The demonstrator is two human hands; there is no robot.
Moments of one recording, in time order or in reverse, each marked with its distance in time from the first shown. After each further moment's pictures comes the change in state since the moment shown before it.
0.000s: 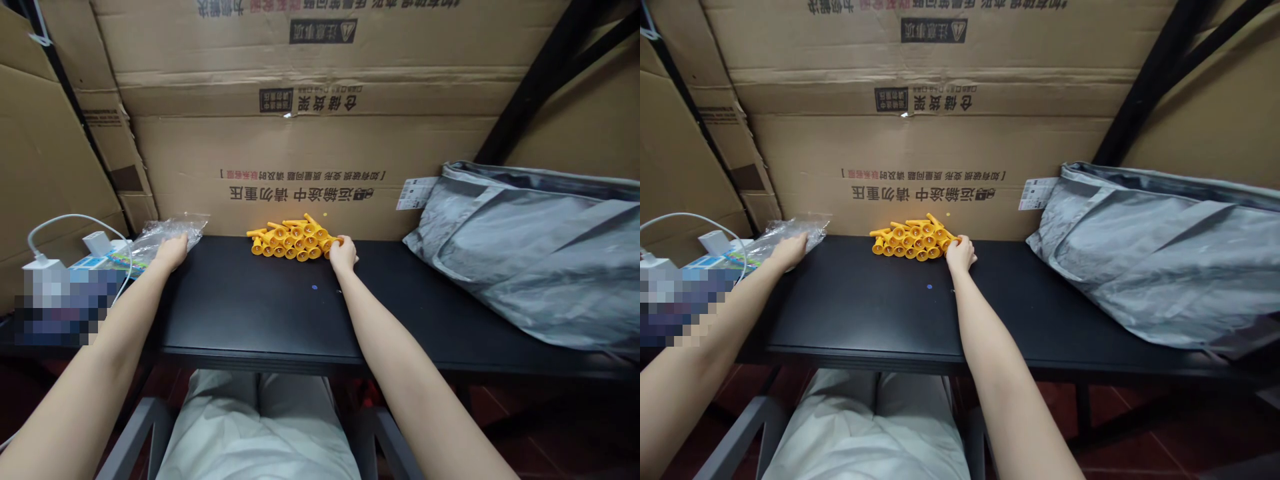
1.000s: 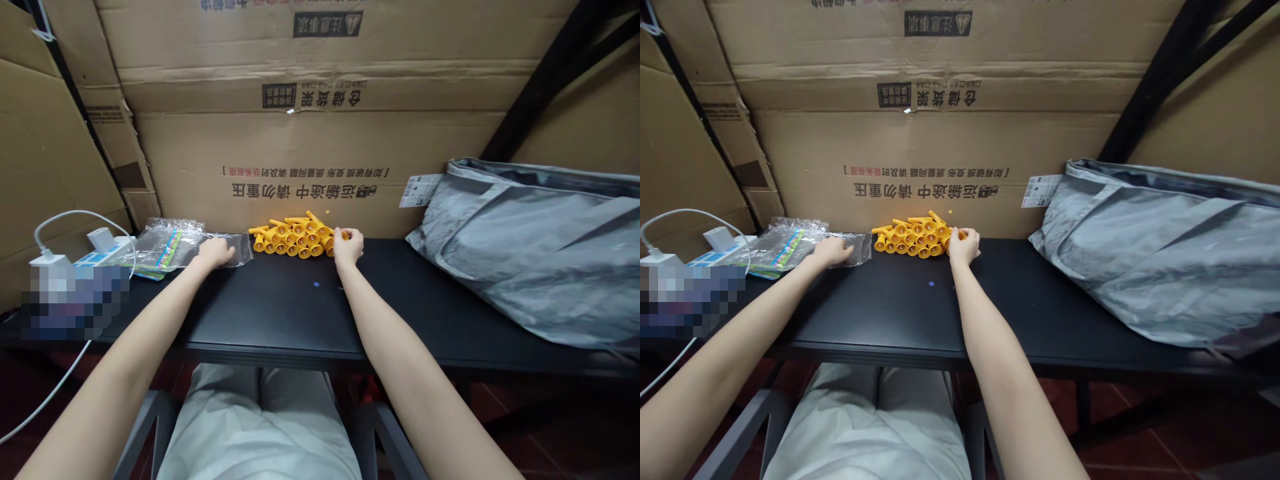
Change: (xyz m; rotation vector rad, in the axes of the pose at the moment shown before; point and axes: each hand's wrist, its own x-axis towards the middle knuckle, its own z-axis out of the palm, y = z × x) left_hand -0.018 0.104 -0.042 -0.161 -0.122 0.005; right_hand -0.008 -0.020 -0.009 0.173 0.150 0.003
